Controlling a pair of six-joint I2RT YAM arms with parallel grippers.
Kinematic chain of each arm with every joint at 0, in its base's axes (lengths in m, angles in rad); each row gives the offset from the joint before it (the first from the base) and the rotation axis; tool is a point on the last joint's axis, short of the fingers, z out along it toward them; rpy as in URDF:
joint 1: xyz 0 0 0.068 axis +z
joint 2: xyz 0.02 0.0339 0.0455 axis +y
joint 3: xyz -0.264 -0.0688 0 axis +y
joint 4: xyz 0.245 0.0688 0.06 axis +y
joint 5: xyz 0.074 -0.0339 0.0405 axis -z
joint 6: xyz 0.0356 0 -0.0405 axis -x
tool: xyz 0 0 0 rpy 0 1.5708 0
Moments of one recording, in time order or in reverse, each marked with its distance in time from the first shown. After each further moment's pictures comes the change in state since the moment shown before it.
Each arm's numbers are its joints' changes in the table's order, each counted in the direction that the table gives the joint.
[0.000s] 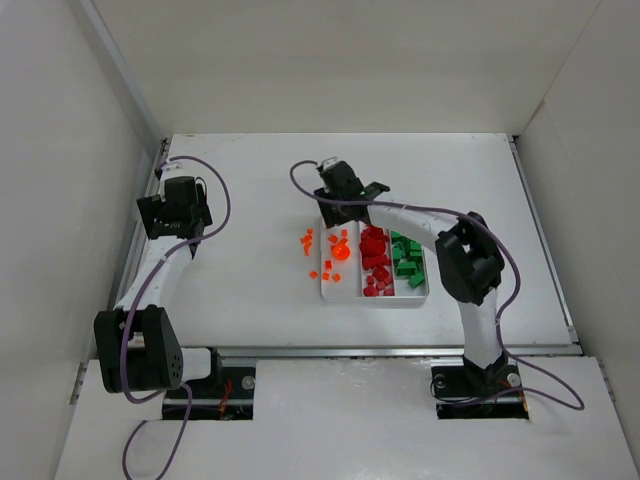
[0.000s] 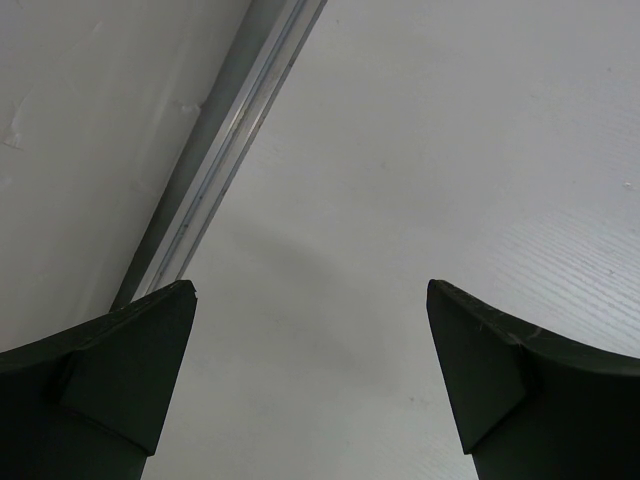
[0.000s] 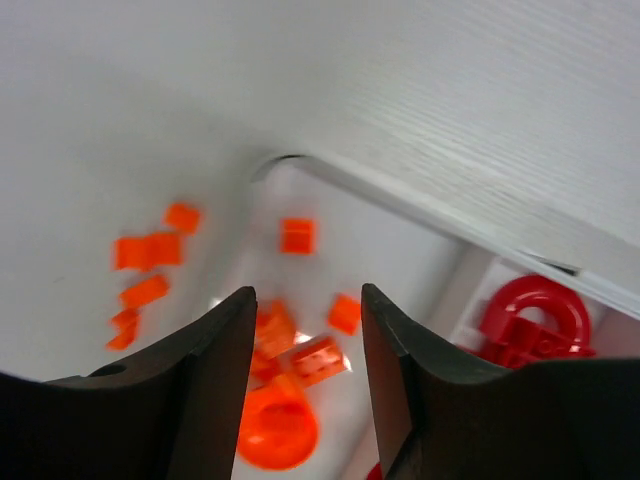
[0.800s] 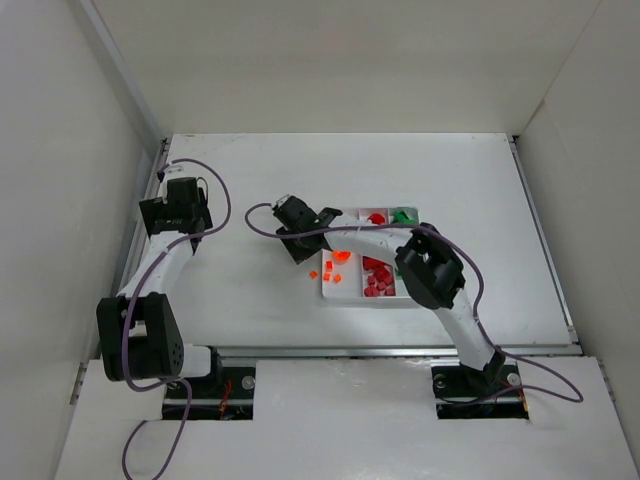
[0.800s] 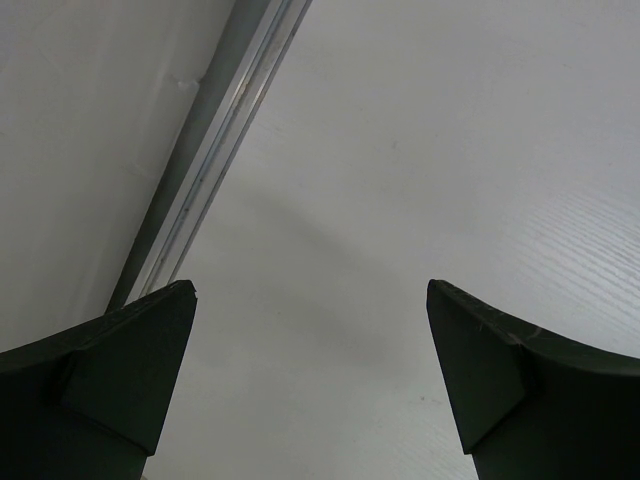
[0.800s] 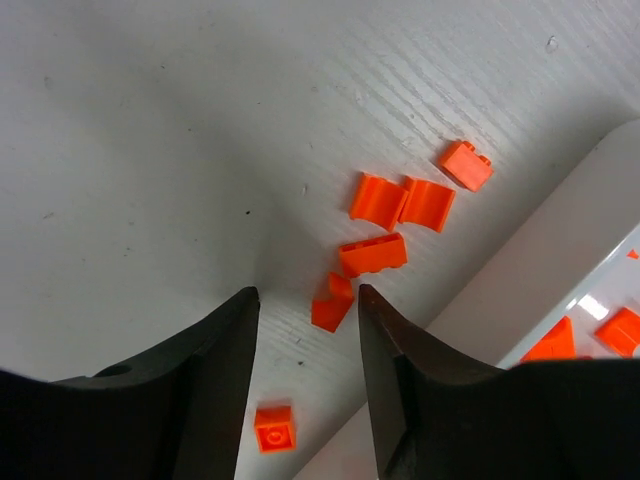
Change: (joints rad) left arm 0.008 0.062 -0.008 0.017 -0.008 0.002; right arm 0.252 0.175 -0.155 0.121 0.034 0.024
